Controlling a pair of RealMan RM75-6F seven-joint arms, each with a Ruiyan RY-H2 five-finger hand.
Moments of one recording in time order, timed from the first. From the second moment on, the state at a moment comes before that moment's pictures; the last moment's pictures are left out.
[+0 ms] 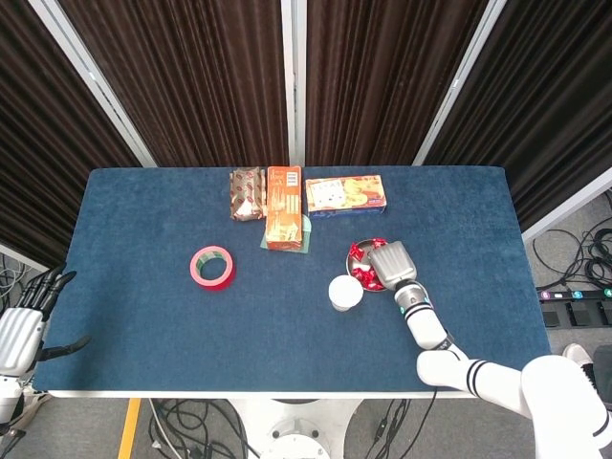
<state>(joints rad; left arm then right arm) -0.12 -1.21 0.00 -1.30 1.62 1.57 -0.44 0.88 -1.71 0.11 -1.12 -0.82 0.83 -0.69</state>
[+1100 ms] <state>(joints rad) -0.12 -1.22 0.00 -1.30 1.61 1.55 -0.44 0.88 -1.56 0.17 -1.38 -0.88 0.95 -0.74</state>
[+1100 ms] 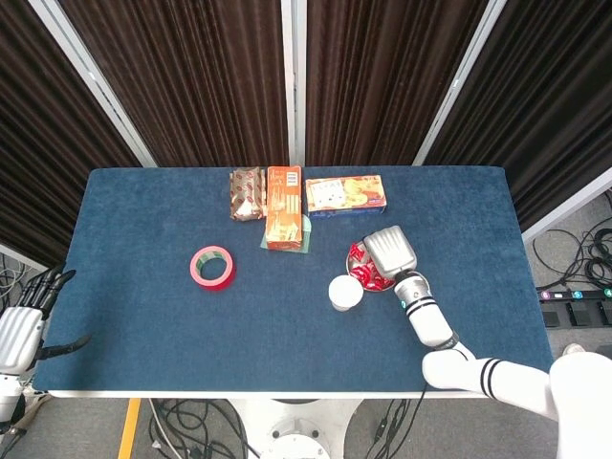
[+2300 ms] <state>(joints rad) -0.10 -1.21 0.00 -1.29 1.60 1.57 -0.47 0.90 -1.47 0.11 -1.68 -0.93 1.07 -0.87</state>
